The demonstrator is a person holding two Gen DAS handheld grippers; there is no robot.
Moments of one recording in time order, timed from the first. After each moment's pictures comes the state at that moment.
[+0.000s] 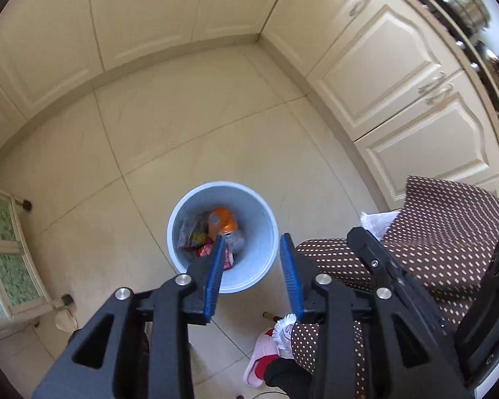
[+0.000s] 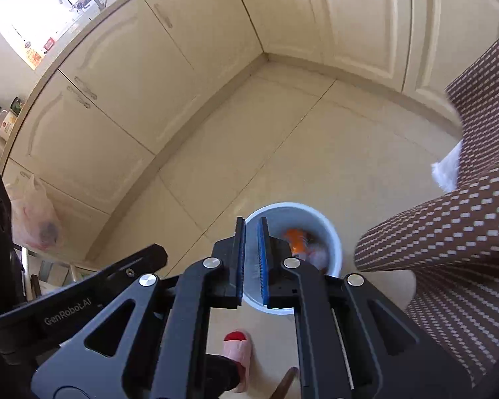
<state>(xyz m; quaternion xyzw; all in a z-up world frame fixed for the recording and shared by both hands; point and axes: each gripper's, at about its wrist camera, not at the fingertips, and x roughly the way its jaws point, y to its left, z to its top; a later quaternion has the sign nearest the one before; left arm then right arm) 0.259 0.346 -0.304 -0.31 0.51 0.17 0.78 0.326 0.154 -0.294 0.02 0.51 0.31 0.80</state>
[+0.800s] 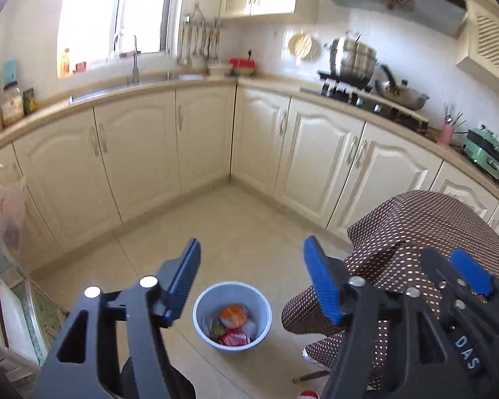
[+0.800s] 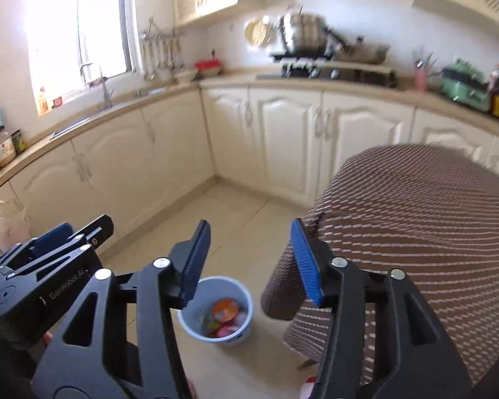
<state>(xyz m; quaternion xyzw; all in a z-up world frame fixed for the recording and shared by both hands) 0.117 0.185 -0.102 -0.11 0.27 0.20 0.94 0.150 -0.018 -0.101 0.00 0.26 0.21 0.94</state>
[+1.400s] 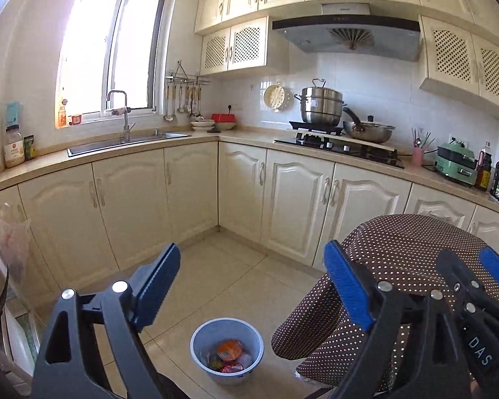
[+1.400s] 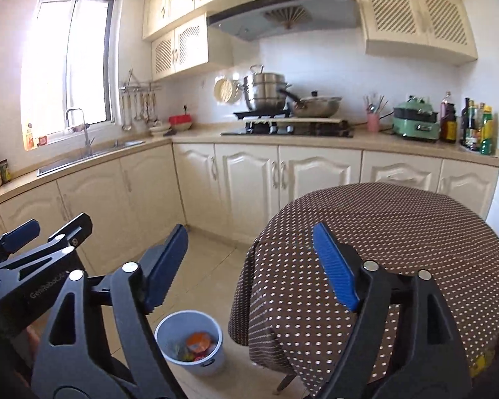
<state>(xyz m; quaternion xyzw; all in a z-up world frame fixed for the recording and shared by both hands) 0.054 0.118 -0.060 -0.06 0.17 0.18 0.97 0.076 -0.096 -0.065 0.02 0.15 0.15 0.98</state>
